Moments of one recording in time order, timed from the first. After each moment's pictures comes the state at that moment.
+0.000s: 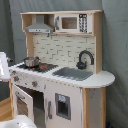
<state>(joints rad) -0.50 -1.22 1.29 -2.20 -0.15 2.37 -0.23</state>
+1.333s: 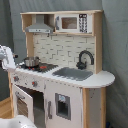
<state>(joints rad) -0.44 -1.08 1.15 -2.21 -0.11 2.30 -0.63</state>
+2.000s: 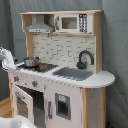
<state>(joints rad) -0.37 -1.03 1.12 -2.22 -0.06 2.20 -0.79</state>
